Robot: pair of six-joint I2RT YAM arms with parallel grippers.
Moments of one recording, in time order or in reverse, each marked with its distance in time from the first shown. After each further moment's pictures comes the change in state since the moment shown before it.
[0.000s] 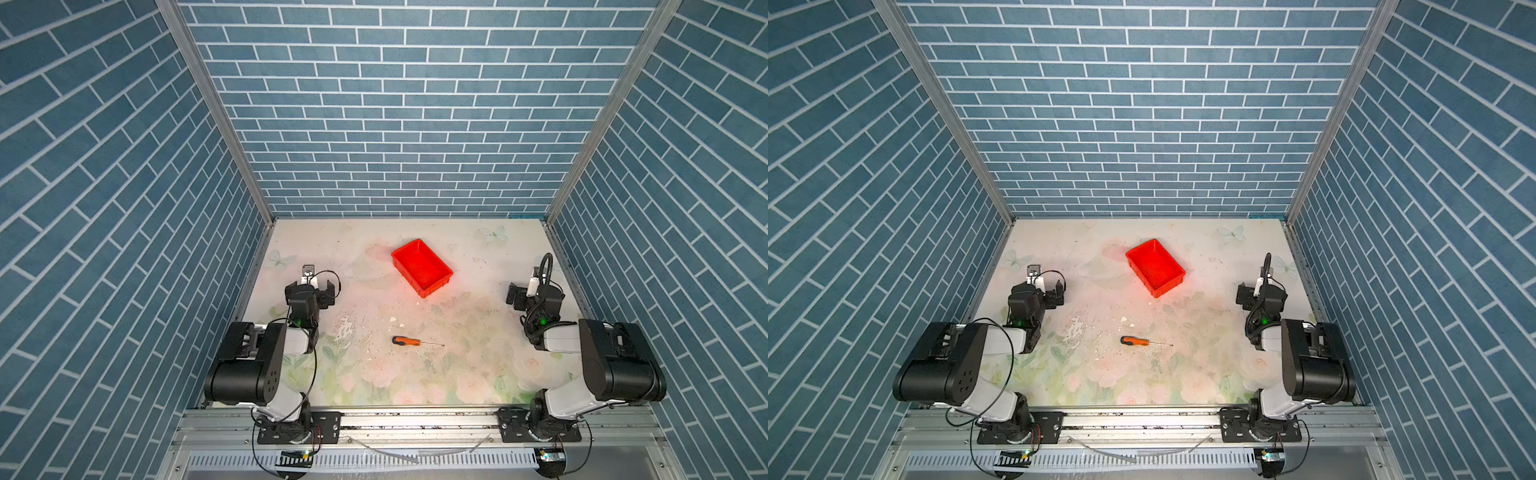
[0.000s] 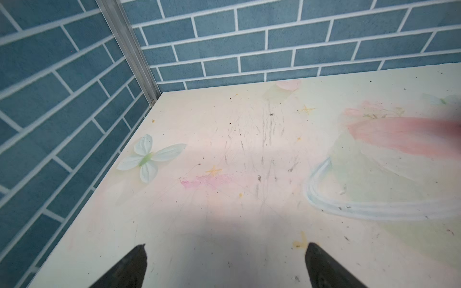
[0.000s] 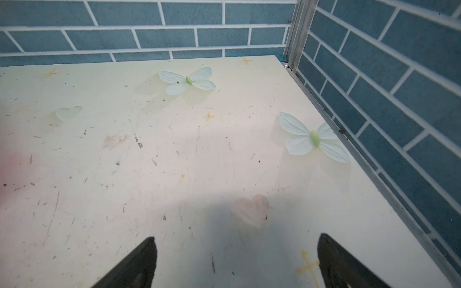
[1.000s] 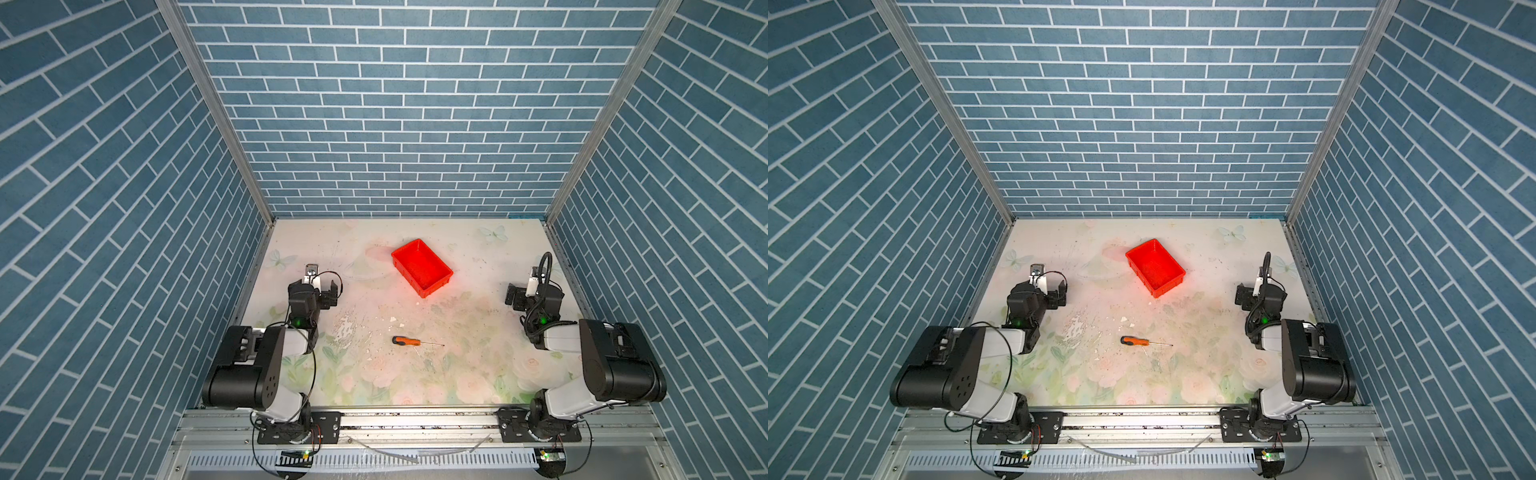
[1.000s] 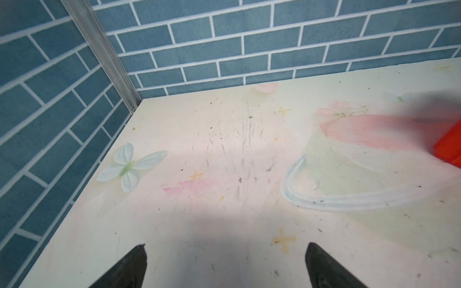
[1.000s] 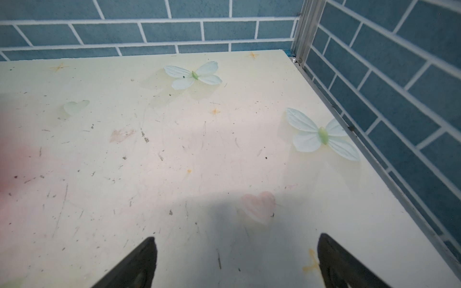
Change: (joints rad) left arm -0.001 -0.082 0.001 -0.066 0.105 0.039; right arm -0.001 -0.014 0.023 -0.066 -0.043 -0.003
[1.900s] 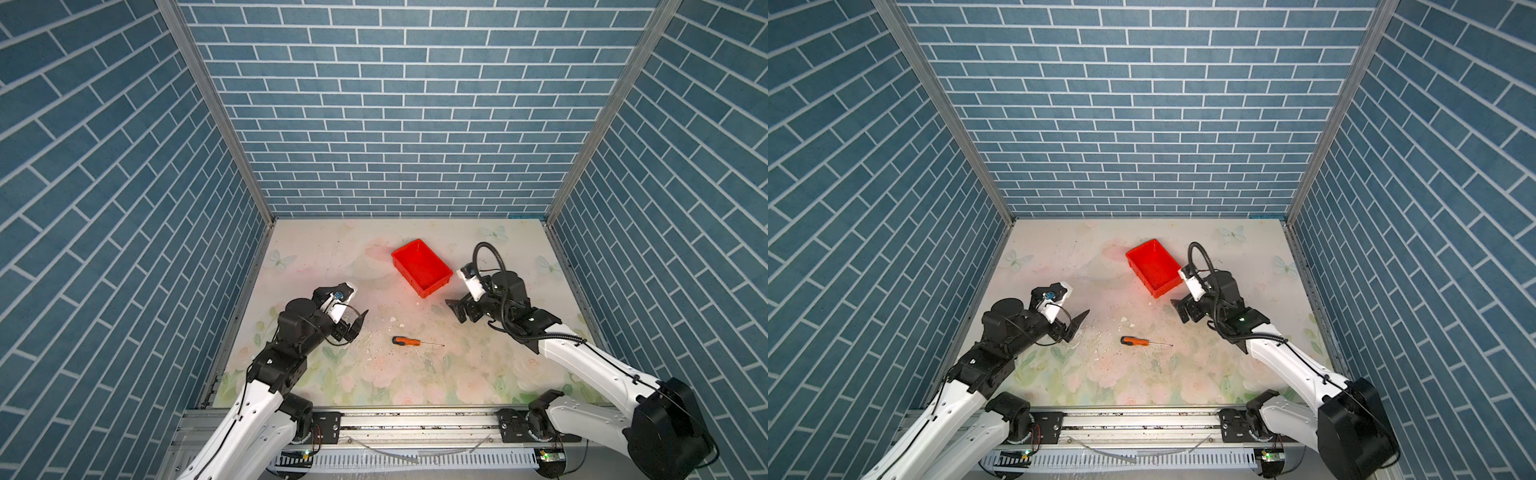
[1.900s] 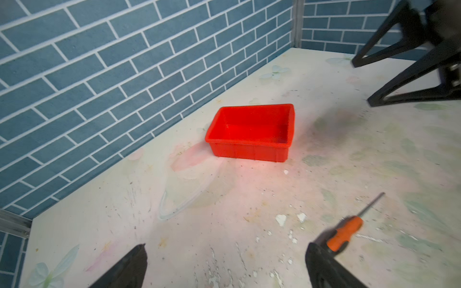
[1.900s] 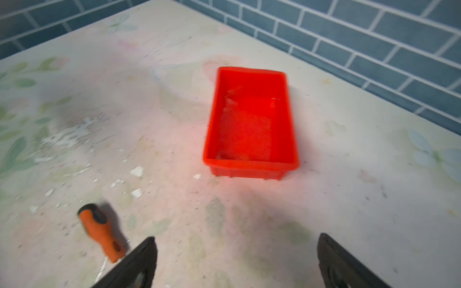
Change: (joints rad) left arm -0.347 -0.865 0.176 -1.071 0.299 0.208; right arm 0.653 -0.347 0.311 -0.832 -0.216 -0.166
